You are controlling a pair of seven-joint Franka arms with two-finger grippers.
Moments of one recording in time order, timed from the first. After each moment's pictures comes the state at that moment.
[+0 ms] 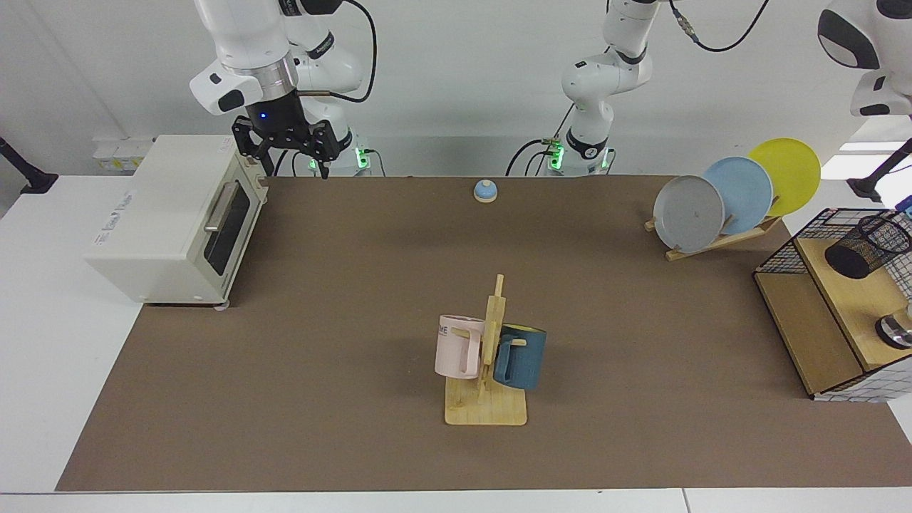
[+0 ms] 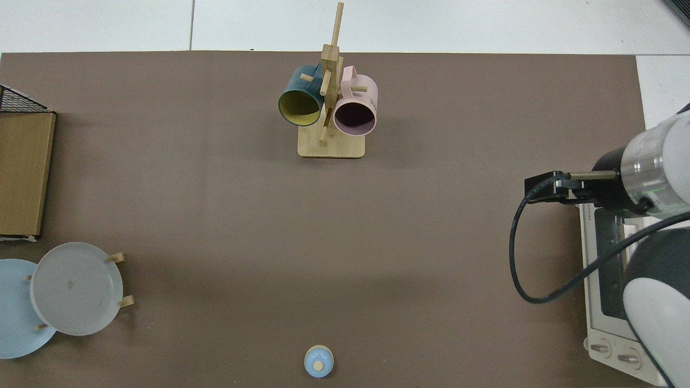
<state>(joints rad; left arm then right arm) 0.31 0.13 -0.08 -1.43 0.83 1.82 1.63 0.07 -0.04 0.11 -1.57 -0.01 1.54 0.27</state>
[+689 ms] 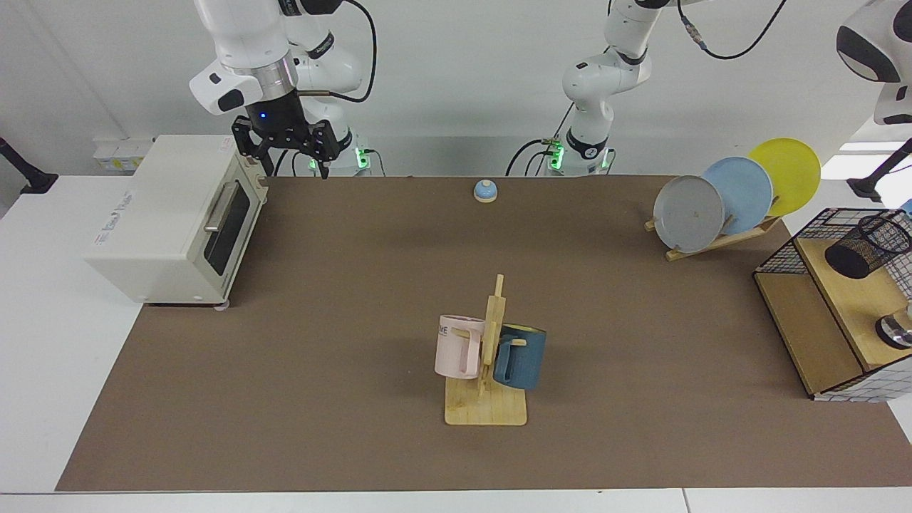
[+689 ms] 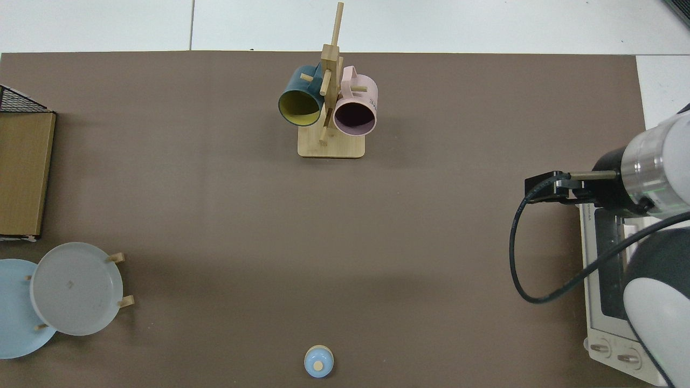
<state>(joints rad) 0.36 0.15 -0.08 -1.42 0.90 1.87 1.63 0.07 -0.04 0.11 -1.57 -0.01 1.54 0.27</state>
